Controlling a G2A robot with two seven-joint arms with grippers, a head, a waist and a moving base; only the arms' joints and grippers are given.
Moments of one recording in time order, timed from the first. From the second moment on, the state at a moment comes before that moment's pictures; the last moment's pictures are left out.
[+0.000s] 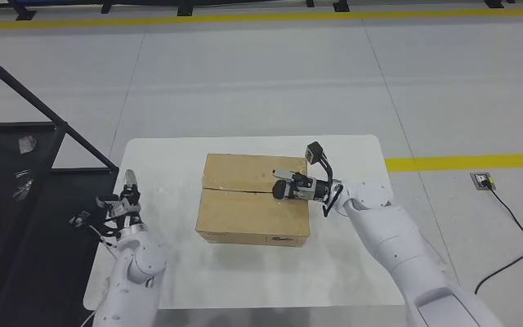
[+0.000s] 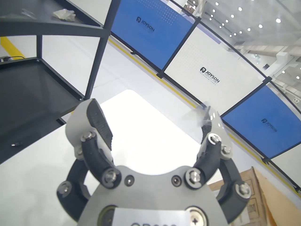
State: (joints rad) left arm 1.03 -1.35 -1.56 -1.20 0.70 0.12 0.57; right arm -0.35 -1.45 0.99 -0.47 0.46 -0.50 1.15
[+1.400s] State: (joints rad) left arm 1.14 -1.38 -1.51 -1.65 0.76 0.16 0.54; right arm -0.57 -1.33 1.21 -0.82 0.46 -0.59 1.17
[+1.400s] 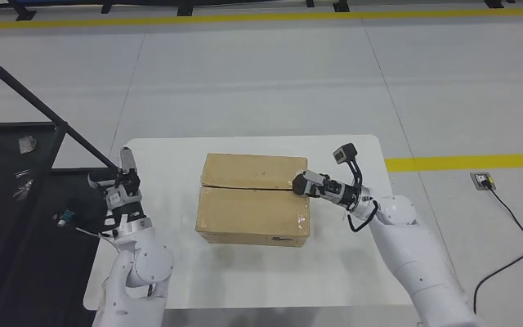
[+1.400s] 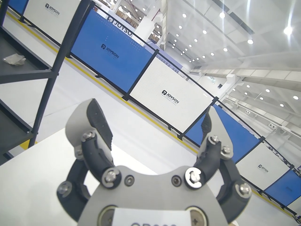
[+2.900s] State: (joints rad) left arm 1.07 -1.30 -1.50 -1.03 1.47 -0.34 0.57; right arm -0.57 -1.31 1.19 -0.83 0.47 -0.54 1.16
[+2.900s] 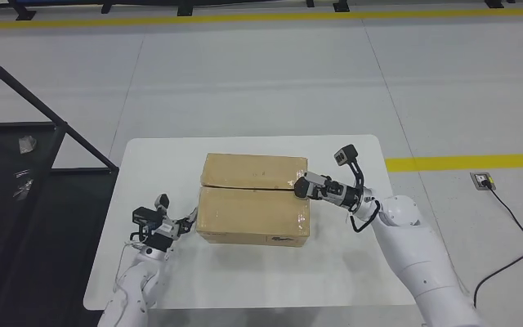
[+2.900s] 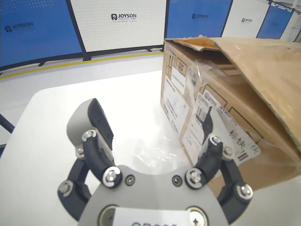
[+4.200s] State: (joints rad) left arm 0.96 -1.34 -1.39 -0.95 1.42 0.03 0.46; right arm -0.55 -1.31 1.16 -0.80 0.49 -0.55 1.17
